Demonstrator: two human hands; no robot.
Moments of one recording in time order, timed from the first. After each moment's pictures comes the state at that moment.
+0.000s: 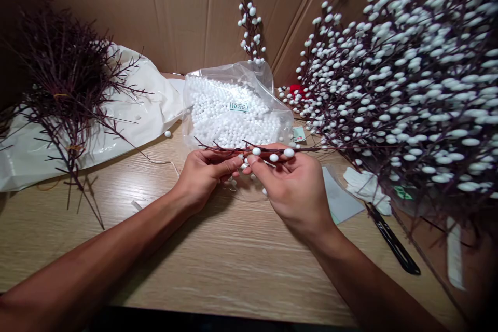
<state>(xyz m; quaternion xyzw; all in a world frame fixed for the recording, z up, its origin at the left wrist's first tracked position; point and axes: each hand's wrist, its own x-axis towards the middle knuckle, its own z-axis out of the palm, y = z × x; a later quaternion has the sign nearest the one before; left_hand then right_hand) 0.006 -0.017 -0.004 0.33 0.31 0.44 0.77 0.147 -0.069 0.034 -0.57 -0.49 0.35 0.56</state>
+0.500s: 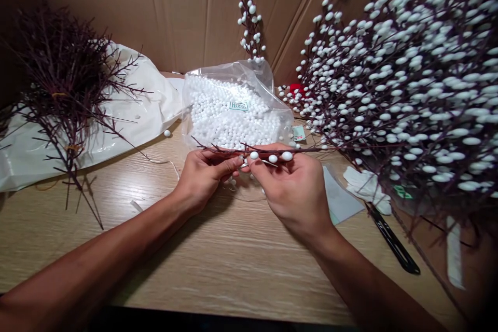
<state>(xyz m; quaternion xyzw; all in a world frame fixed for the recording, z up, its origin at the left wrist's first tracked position) 0.009 -0.019 -0.003 0.35 0.31 0.46 0.76 0.149 -0.069 0.032 -0.57 -0.55 0.27 0.55</state>
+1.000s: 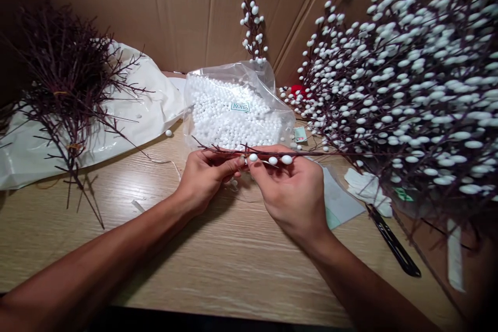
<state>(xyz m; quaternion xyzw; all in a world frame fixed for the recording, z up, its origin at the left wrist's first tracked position) 0.009 -0.020 -0.003 0.33 0.33 0.46 0.75 0.144 -0.072 0.026 -0.58 -0.55 0.24 0.55</state>
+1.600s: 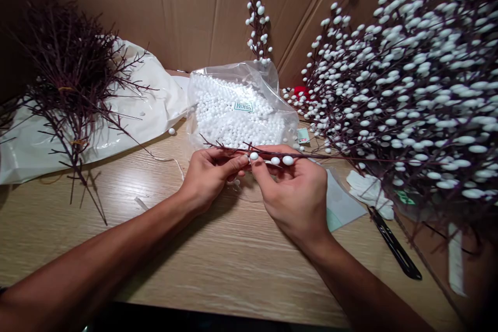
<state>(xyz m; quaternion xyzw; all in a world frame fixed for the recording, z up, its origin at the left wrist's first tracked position) 0.009 -0.021 -0.002 0.35 0.31 0.46 0.75 0.138 -0.072 0.024 -0.59 -0.56 0.21 0.55</state>
